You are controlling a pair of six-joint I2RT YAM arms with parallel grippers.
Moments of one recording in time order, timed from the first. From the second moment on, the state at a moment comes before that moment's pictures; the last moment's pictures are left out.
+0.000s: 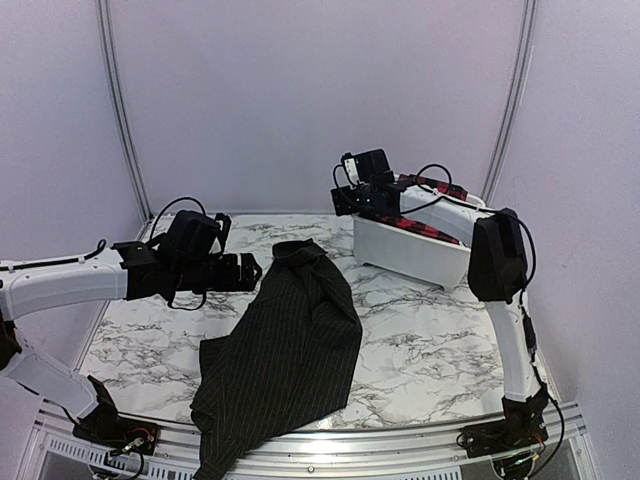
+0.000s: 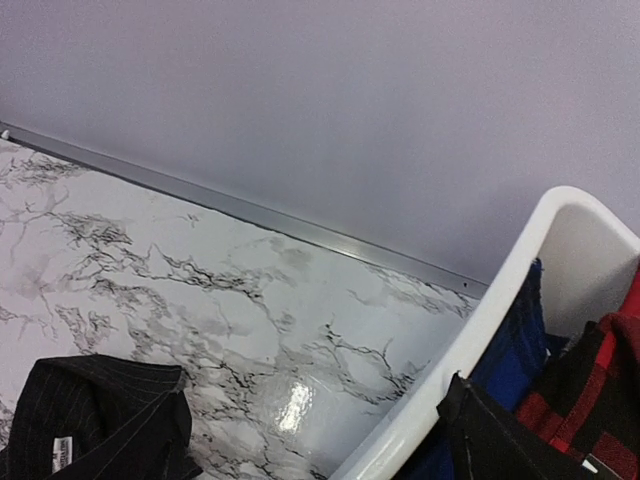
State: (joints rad) left arm -0.76 1.36 0.95 -0.28 -0.21 -0.56; right arm 0.53 2.33 2.12 -0.31 0.19 0.04
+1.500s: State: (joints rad) left arm -0.77 1.32 0.74 -0.34 -0.10 -0.66; right arm 0.66 1.90 1.70 -0.46 0.43 -0.04
